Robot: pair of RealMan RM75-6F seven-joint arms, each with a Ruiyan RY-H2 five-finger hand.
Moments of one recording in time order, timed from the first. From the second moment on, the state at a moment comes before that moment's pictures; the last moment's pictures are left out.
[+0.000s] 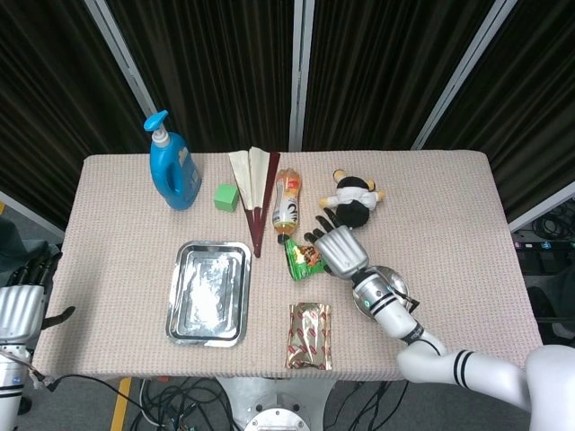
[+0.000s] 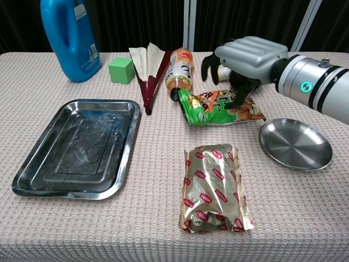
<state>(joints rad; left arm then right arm) -0.12 -1.35 -0.04 -1.21 1.45 1.51 -0.05 0.78 -1.62 0.24 -1.39 -1.27 0.90 -0.52</state>
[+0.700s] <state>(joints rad) -0.12 -1.35 -0.05 -1.24 1.47 1.49 -0.01 0.81 -1.21 0.04 -1.75 -1.62 0.80 -0.52</state>
